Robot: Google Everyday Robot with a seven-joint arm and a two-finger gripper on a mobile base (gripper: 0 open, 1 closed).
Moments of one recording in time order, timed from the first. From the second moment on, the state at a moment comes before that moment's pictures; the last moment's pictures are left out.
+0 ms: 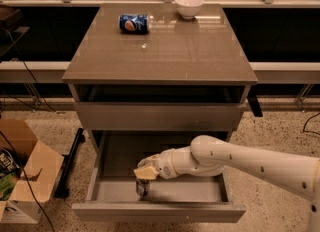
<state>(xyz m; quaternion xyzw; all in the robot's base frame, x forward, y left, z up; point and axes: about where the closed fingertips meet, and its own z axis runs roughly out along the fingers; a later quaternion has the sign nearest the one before) 0.516 0.057 0.512 -0.40 0.78 0.40 0.28</state>
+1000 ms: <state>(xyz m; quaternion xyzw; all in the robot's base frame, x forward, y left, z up) 0.539 -0.070 0.765 -0.48 0.76 0.29 0.32</state>
